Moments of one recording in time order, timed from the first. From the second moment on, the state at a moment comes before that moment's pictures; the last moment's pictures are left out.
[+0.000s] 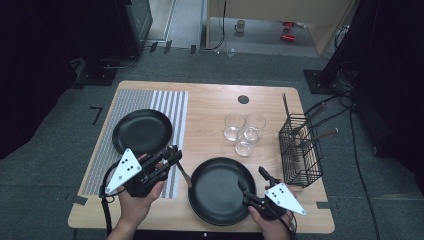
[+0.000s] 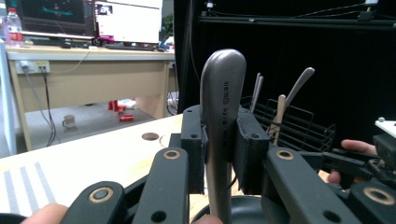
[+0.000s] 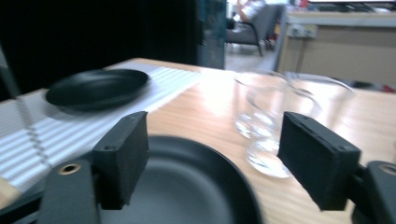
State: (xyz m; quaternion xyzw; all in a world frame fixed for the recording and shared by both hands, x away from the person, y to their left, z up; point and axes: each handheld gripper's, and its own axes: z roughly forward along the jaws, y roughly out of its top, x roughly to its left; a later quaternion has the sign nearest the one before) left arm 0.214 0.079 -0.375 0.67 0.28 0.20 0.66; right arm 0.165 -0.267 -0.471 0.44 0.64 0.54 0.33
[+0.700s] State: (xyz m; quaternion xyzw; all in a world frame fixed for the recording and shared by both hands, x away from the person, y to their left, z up) left arm 0.228 0.102 -0.387 0.66 0.32 0.22 0.64; right arm 0.162 -0.336 -0.519 0.50 0.68 0.45 0.29
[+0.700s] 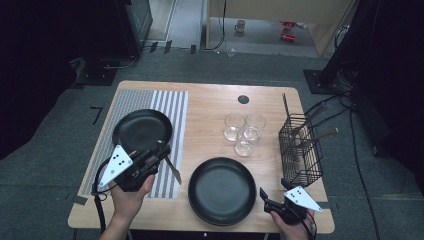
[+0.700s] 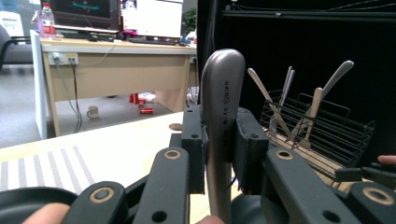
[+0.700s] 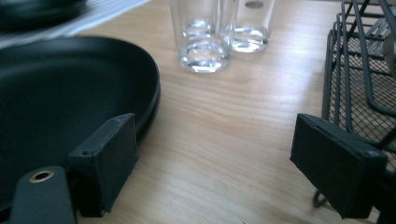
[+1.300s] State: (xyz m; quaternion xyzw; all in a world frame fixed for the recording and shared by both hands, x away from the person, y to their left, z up) left arm 0.233 0.110 -0.391 0.66 0.32 0.23 0.64; right arm 0.173 -0.333 -0.523 0.48 0.75 0.35 0.28
